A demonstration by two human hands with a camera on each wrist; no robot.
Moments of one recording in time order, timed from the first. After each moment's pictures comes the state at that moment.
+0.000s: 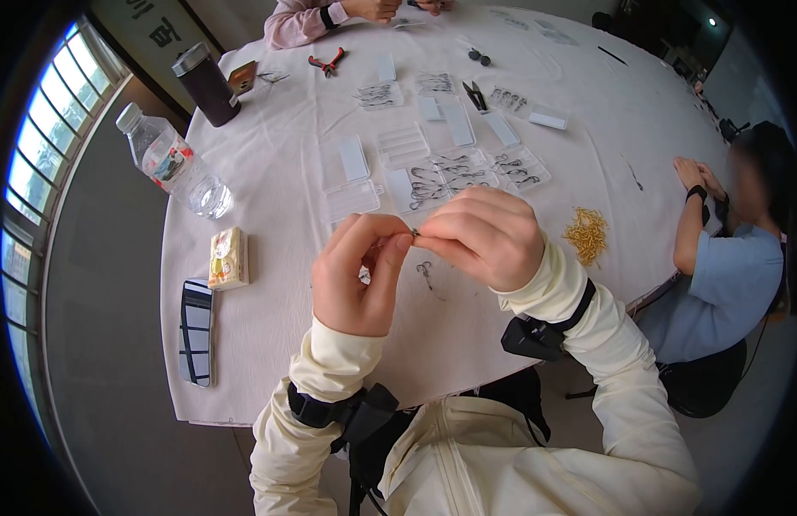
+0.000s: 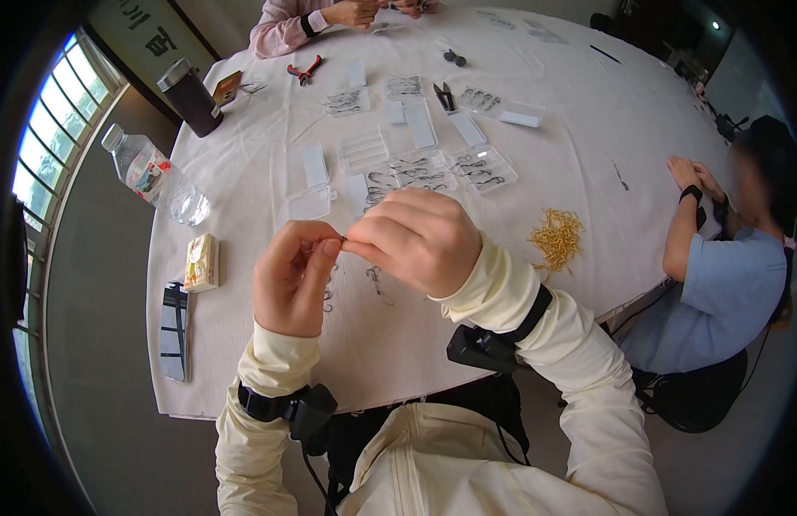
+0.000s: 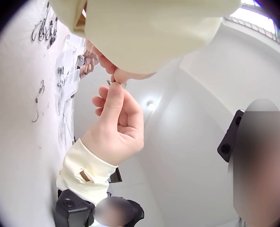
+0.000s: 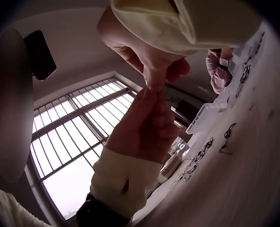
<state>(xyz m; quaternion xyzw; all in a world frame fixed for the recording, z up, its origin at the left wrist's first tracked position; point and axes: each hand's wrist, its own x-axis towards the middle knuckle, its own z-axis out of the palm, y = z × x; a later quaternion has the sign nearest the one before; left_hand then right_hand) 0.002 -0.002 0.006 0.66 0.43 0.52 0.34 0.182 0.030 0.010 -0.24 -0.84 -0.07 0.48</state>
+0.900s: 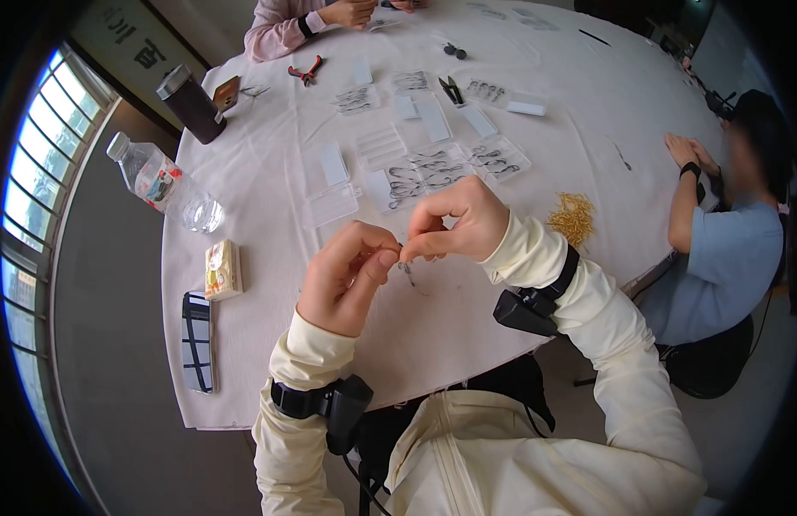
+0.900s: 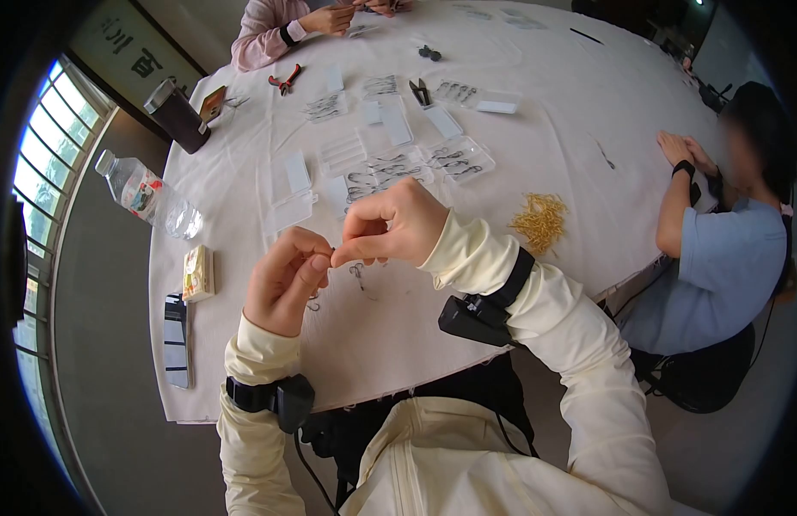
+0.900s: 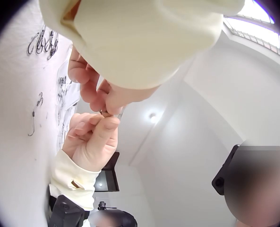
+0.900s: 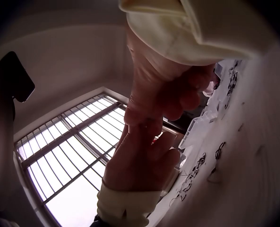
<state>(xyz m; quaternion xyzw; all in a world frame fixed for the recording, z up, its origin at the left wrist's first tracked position) -0.009 -0.001 0.011 0.70 0.37 0.40 0.46 0.200 0.037 0.008 -0.31 -0.77 0.41 0.39</state>
